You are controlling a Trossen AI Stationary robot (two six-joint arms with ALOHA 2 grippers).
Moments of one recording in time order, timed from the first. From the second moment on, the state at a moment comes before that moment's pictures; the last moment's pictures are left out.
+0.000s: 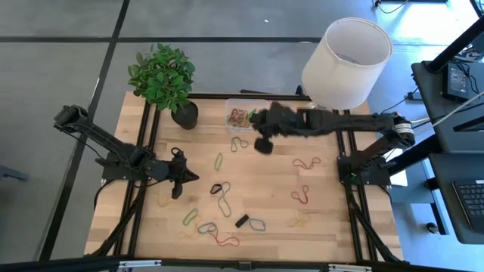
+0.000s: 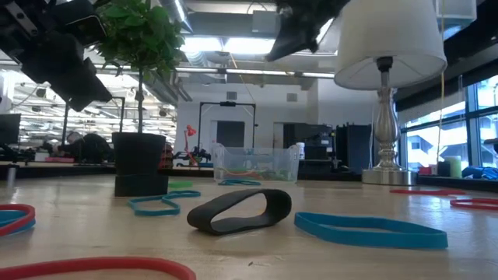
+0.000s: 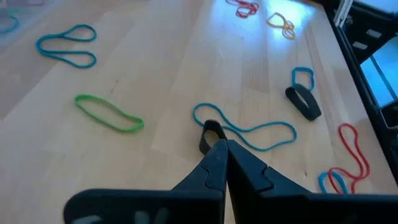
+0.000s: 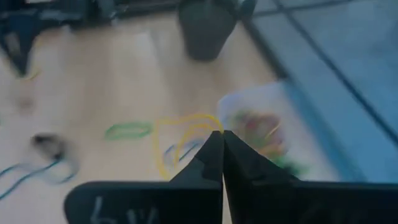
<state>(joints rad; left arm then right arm) -0.46 0.79 0.30 -0.09 -0.37 -0.59 -0.11 1.53 1.34 -0.47 0.24 0.07</state>
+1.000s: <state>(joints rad) -0.46 0.79 0.30 -0.02 -0.56 -0.59 -0.41 1.97 1.35 -0.23 0.08 -0.19</state>
